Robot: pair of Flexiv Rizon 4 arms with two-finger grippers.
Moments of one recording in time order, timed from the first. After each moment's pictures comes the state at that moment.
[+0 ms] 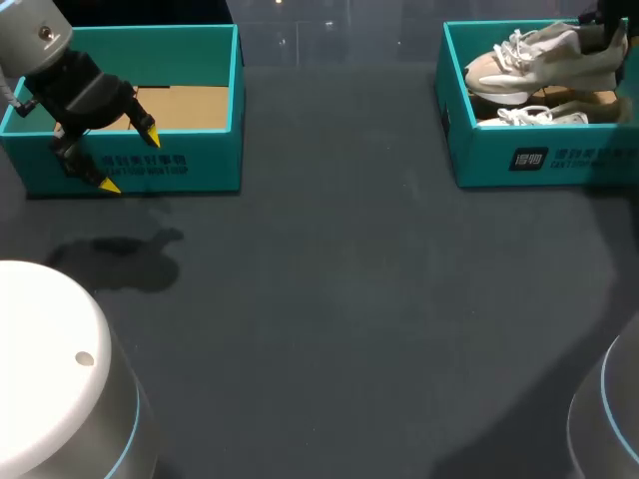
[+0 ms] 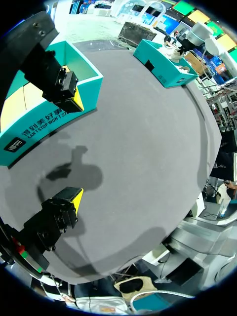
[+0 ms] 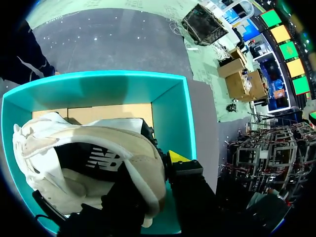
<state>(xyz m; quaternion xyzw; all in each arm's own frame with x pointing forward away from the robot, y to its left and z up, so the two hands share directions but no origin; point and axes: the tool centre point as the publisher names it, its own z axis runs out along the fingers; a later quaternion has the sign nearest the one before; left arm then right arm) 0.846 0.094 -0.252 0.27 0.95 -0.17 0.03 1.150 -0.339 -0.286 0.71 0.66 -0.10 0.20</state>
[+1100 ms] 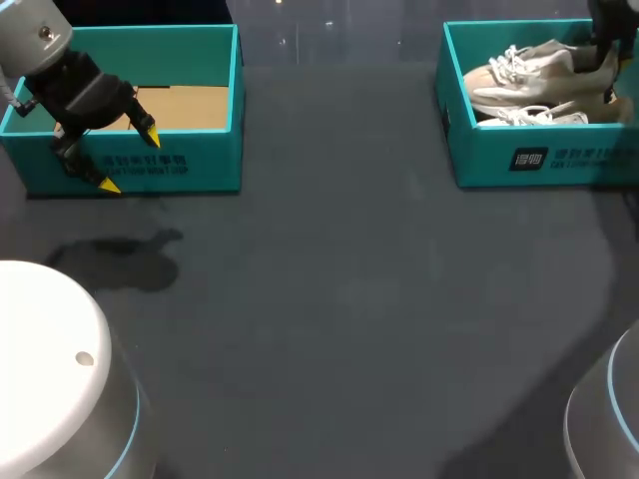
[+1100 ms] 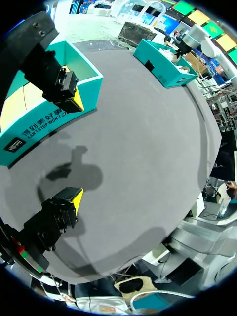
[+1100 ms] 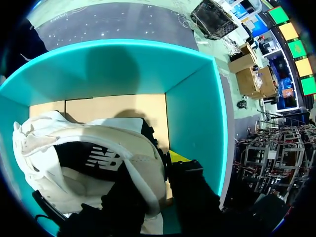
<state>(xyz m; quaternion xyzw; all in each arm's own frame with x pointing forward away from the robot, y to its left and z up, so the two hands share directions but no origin) 0.846 0.094 -0.252 0.27 0.95 -0.17 0.03 1.148 -0.336 -0.333 0.72 0.67 -0.09 0.16</state>
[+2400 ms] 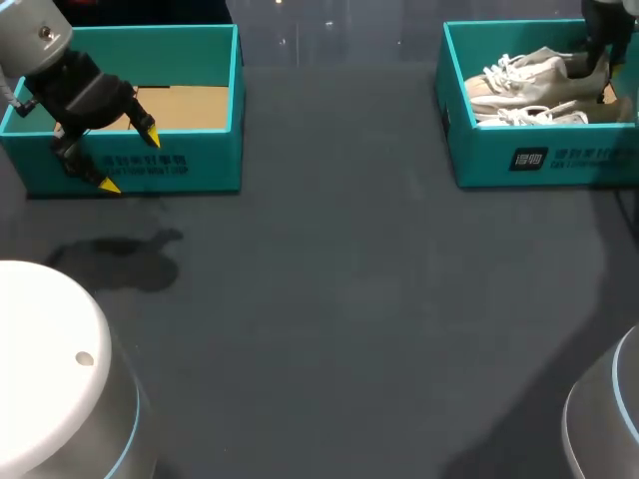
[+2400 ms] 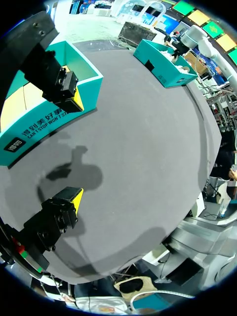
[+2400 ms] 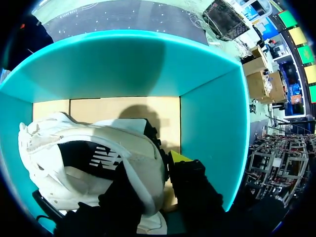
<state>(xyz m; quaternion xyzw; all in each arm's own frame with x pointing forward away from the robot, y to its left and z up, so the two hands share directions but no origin) 0.846 0.094 -0.252 0.27 0.95 -0.17 0.03 1.158 -0.328 -0.351 0.70 0.70 -0.07 0.12</state>
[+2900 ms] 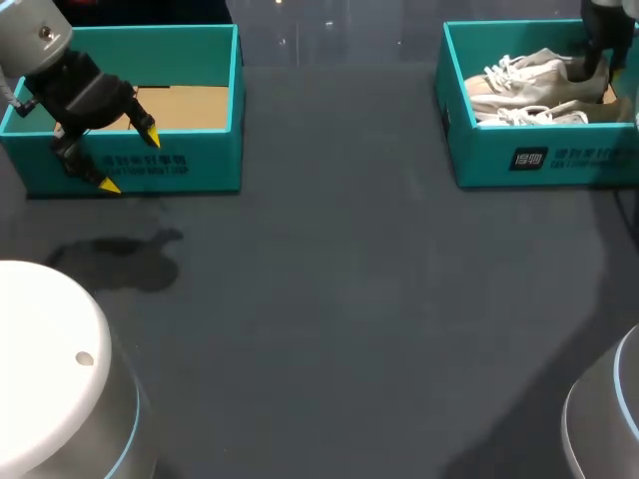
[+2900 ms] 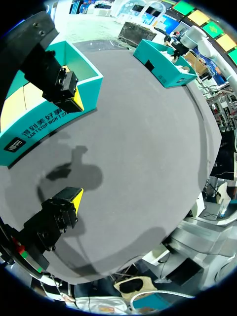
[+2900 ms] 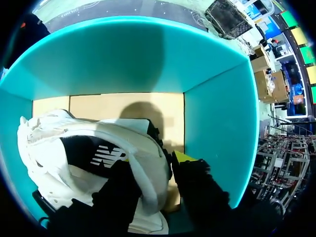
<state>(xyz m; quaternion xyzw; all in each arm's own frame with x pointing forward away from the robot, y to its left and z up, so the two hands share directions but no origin) 0.846 0.094 -0.252 0.27 0.95 -0.17 0.03 1.155 -0.328 -0.360 0.70 0.70 -0.07 0.11</state>
